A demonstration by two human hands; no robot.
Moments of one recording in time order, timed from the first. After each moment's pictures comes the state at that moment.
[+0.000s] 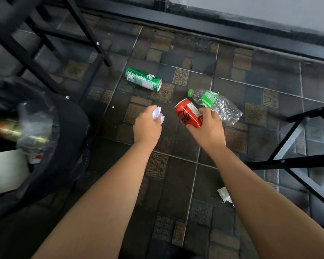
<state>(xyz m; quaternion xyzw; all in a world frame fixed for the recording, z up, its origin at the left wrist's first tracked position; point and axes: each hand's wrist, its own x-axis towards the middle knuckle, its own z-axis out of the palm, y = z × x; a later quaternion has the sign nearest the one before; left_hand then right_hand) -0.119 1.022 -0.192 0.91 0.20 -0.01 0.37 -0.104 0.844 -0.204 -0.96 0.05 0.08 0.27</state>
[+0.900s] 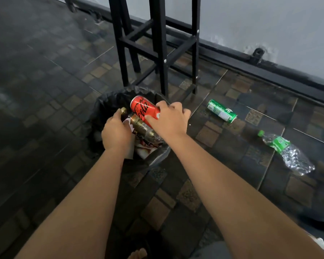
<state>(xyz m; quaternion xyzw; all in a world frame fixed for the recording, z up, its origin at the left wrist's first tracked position) -0.274 1.287 -0.073 0.85 0.46 0.11 0.26 -0.179 1.171 -0.065 -0.94 -0.26 0.04 0.23</state>
